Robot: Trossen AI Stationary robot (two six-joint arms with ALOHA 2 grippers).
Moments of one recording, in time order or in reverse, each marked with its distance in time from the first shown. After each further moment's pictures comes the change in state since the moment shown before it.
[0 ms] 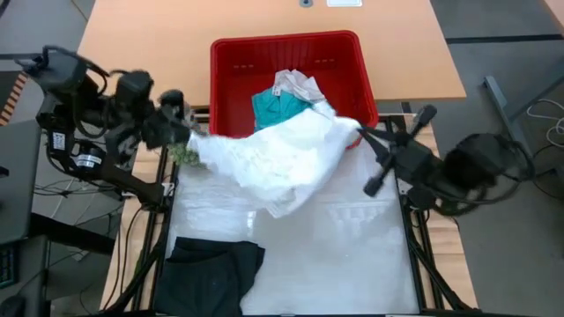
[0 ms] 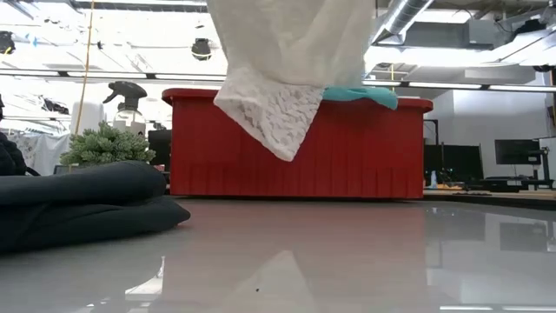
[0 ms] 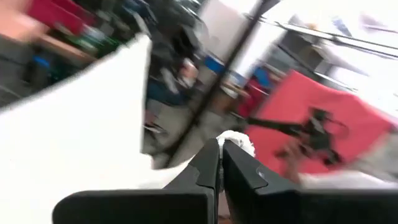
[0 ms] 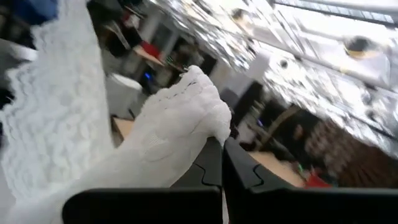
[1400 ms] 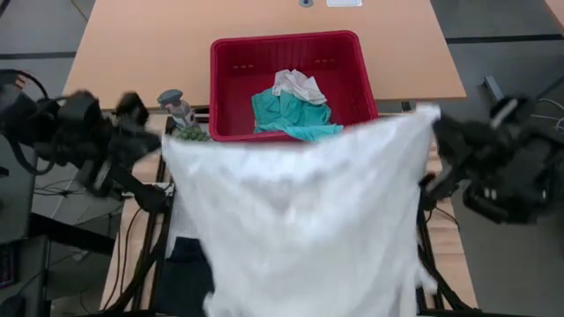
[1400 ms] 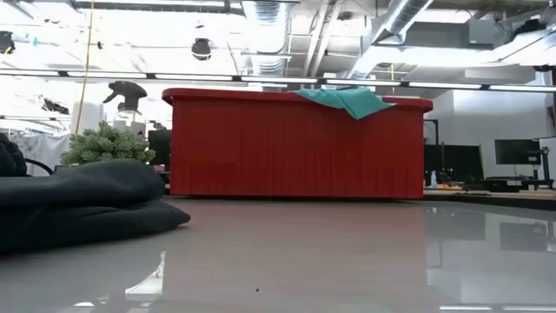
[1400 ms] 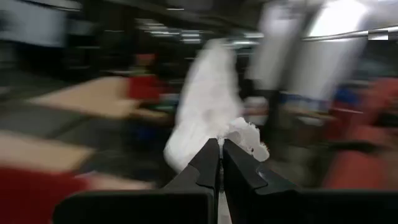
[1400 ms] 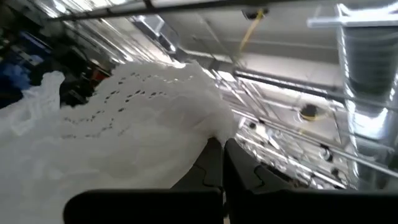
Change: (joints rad) left arm -0.609 -0.045 -0.001 0.067 -1.034 0.452; right arm 0.281 0.074 0.087 1.137 -0.094 -1.184
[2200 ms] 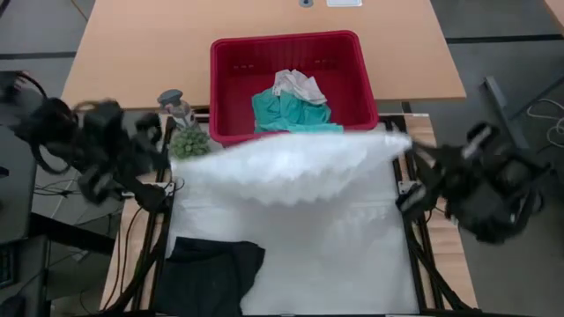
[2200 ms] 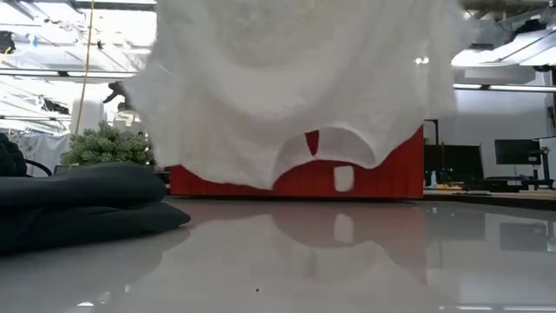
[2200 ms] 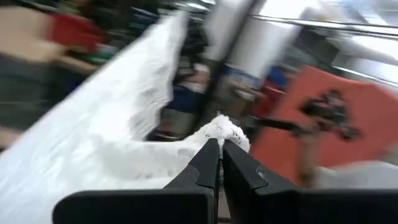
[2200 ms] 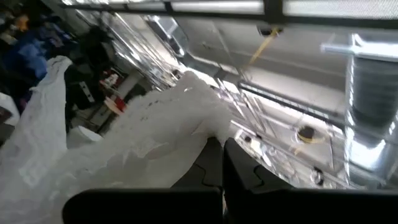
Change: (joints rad) left arm 0.078 0.044 0.001 -0.058 0.431 -0.300; right arm 0.001 0.037 -0.131 -0.018 -0.040 0.034
